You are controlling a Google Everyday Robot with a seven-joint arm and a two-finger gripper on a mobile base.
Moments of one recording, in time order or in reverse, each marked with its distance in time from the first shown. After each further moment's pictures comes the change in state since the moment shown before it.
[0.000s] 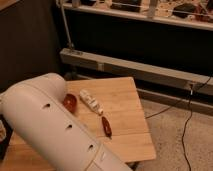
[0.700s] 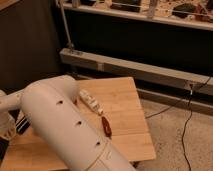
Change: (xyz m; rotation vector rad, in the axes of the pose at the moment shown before) arm 0.015 -0.025 0.023 -0.115 0.040 -0.002
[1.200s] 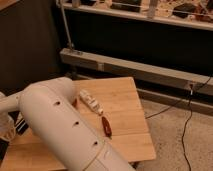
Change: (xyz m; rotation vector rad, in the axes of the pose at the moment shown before) arm -0.007 -0.001 0.007 0.014 -0.006 -0.065
